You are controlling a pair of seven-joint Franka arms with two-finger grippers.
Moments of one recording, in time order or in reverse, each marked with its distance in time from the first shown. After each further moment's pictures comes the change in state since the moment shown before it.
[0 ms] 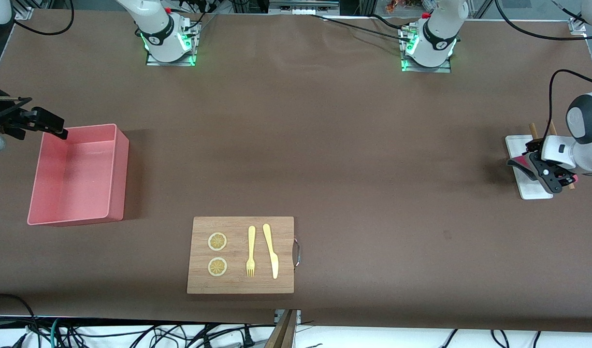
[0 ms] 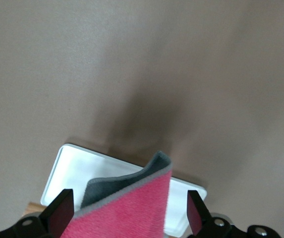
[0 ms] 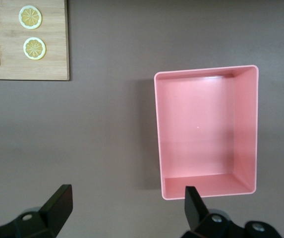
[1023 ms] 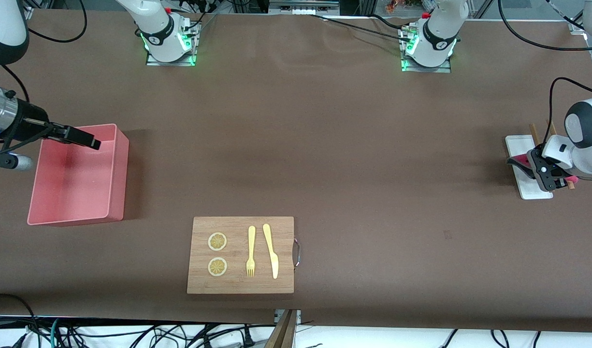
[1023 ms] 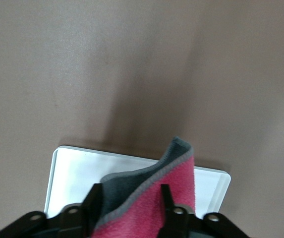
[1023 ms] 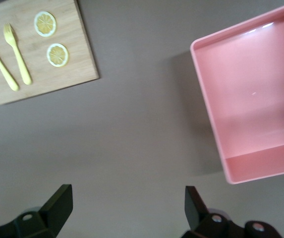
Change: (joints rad) left arm 0.059 0.050 -0.007 -0.007 0.010 0.065 0.191; right arm -0.003 0.048 0.037 -0.033 0.177 0.010 0.307
